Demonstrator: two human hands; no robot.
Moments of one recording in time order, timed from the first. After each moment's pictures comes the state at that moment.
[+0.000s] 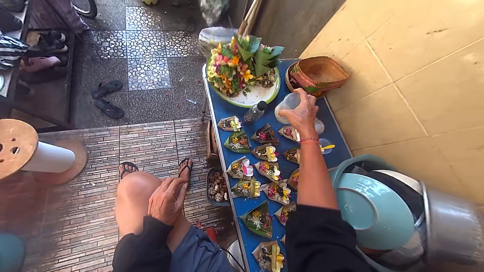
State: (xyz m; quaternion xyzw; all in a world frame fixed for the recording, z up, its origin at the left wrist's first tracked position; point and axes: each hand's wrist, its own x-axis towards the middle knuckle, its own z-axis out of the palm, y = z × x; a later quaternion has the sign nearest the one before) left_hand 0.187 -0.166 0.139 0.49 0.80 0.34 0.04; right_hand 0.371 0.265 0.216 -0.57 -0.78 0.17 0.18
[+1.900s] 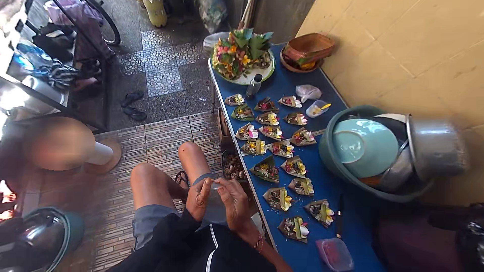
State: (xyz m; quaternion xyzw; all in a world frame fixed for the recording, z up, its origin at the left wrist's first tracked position) left_hand 0.295 -0.273 0.199 0.30 0.69 0.55 0.37; right_hand 0.418 -0.215 0.199 -0.35 -0.75 0.44 0.36
